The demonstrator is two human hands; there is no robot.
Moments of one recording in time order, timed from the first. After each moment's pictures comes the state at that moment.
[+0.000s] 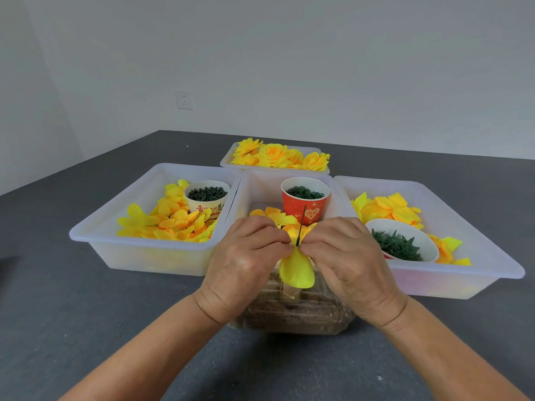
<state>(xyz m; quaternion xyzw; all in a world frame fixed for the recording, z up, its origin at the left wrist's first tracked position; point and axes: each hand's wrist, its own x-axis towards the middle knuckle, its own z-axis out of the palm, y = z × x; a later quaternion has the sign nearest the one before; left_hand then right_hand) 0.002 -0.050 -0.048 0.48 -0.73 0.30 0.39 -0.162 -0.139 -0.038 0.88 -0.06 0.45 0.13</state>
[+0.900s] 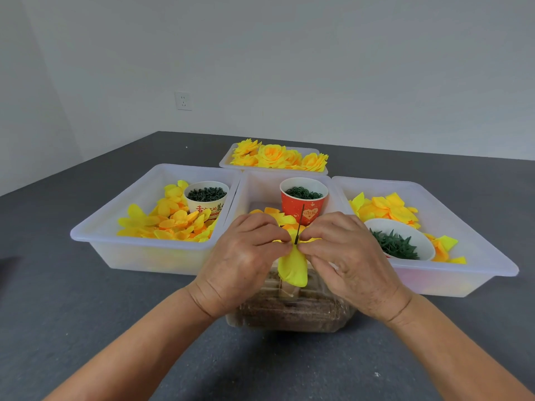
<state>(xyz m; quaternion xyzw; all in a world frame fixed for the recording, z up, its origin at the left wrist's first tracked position) 0.005 -0.045 -0.037 0.48 -0.76 0.27 0.35 -0.171 -0.133 -0.027 0.92 -0.09 0.39 0.08</state>
